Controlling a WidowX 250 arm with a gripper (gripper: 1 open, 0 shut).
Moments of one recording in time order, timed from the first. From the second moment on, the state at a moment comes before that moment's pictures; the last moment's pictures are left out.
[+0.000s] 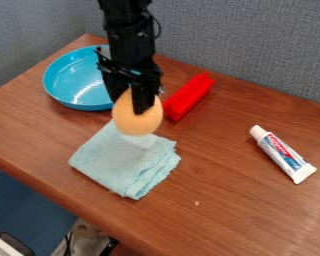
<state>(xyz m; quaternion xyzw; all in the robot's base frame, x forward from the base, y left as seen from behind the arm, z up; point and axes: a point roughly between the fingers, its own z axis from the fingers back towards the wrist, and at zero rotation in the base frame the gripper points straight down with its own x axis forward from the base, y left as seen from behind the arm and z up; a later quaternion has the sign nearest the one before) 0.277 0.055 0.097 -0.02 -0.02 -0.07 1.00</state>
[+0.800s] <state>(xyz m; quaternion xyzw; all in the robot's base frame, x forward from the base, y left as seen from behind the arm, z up) 0.314 0.169 0.104 0.00 -0.03 0.07 1.00</state>
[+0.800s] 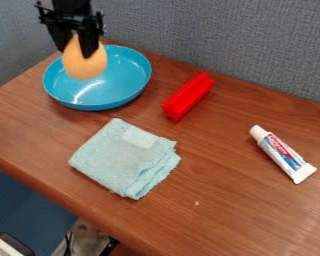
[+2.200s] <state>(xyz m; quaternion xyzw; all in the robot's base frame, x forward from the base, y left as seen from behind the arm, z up) 0.331 0.195 0.074 0.02 -0.03 0.06 1.00</state>
